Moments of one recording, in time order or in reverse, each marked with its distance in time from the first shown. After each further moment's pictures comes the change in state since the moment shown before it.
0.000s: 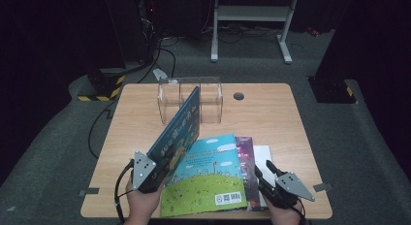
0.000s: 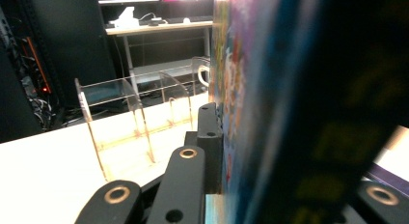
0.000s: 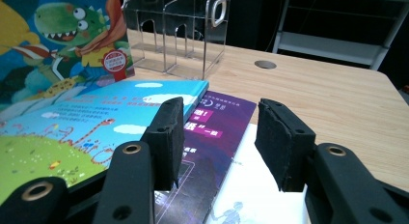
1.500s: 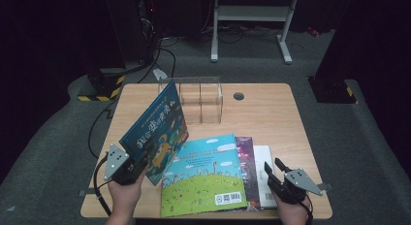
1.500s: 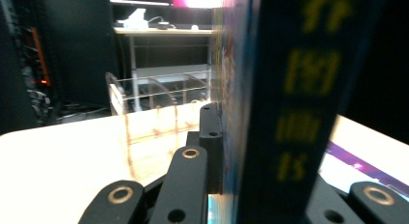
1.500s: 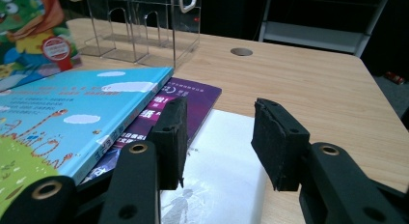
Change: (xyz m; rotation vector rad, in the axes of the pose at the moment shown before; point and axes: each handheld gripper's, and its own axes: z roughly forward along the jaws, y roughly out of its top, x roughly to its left) left arm 0.059 -0.010 -0.015 -0.038 0.002 -0.078; right arm -0.030 -0.010 0.005 0.028 -0.050 0.027
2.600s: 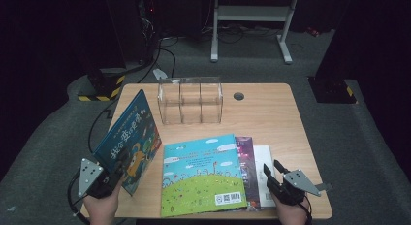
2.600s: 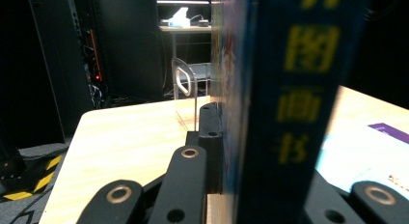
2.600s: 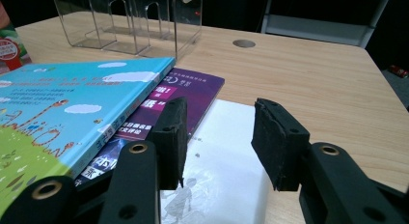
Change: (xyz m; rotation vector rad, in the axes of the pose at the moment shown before) left arm 0.033 -0.021 -0.044 0.010 0.138 0.023; right arm 0.002 -0.006 0.001 0.024 0.006 -0.006
